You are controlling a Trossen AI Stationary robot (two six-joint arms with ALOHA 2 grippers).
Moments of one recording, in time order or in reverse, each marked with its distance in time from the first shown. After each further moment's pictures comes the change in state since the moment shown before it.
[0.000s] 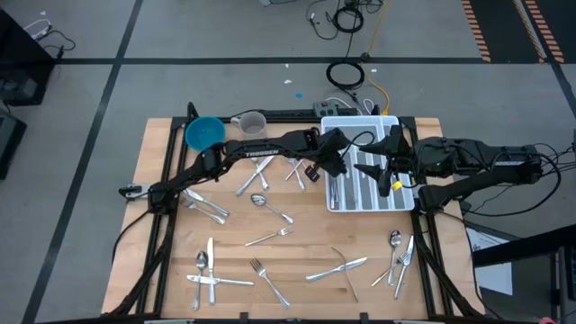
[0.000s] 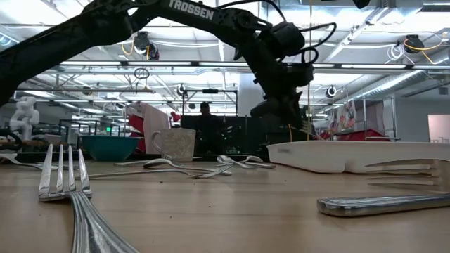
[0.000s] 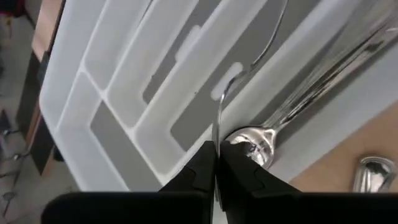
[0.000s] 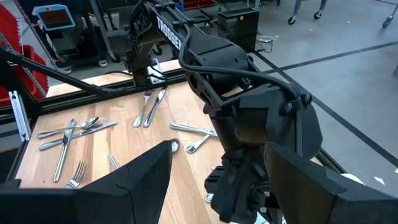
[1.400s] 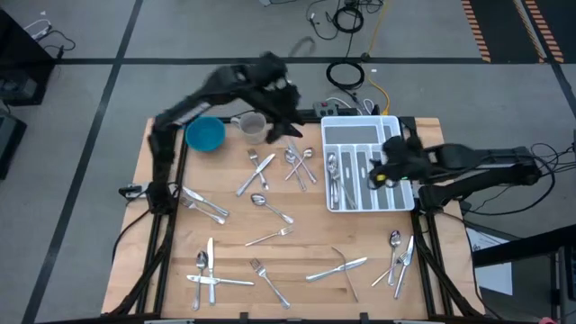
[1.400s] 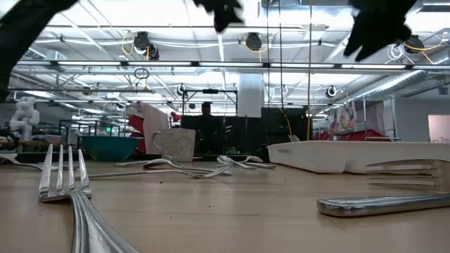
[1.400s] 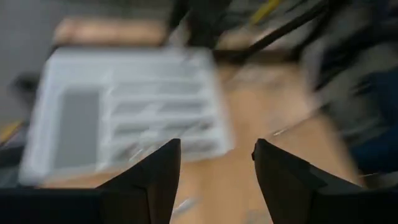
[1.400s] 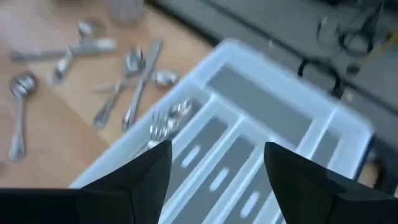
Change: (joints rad) left arm 0.236 -0.537 0.001 -0.390 0.684 -0.839; right arm -0.061 0.090 -0.104 -0.478 0.226 0.532
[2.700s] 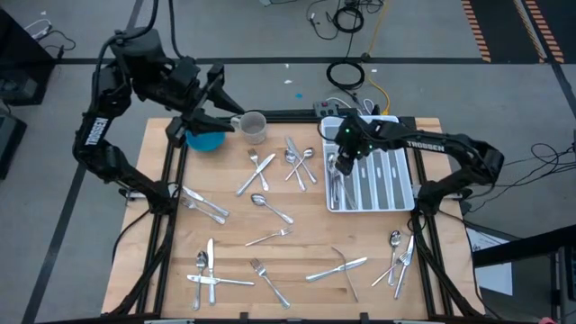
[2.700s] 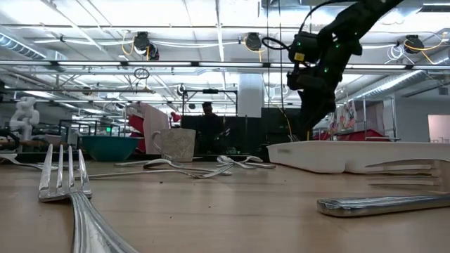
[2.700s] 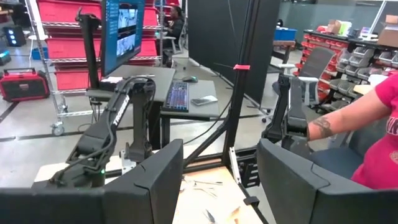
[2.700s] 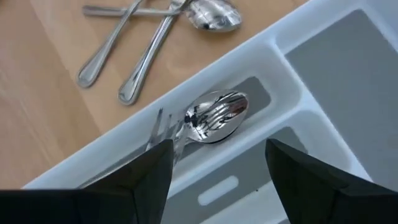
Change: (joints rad) left arm -0.078 -0.440 -0.001 0.177 0.112 -0.283; right arm -0.617 0.498 -0.074 0.526 -0.739 -0.761
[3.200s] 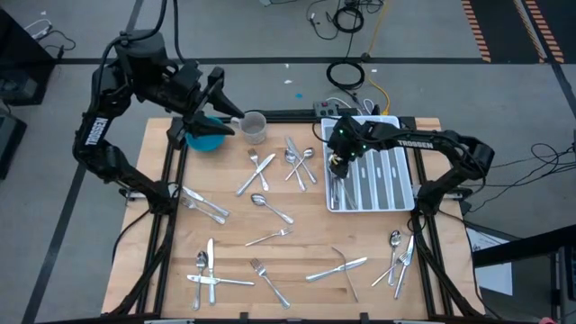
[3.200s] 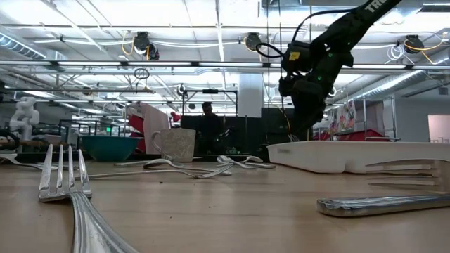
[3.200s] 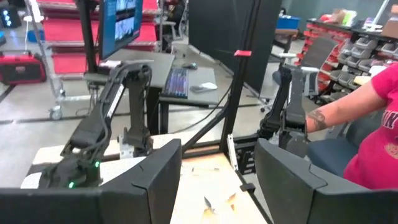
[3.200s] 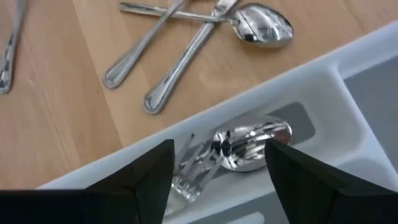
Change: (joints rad) left arm 0.000 0.000 0.000 -0.076 -0.014 0.030; right arm 0.003 0.083 0.000 0.104 -0.100 -0.097
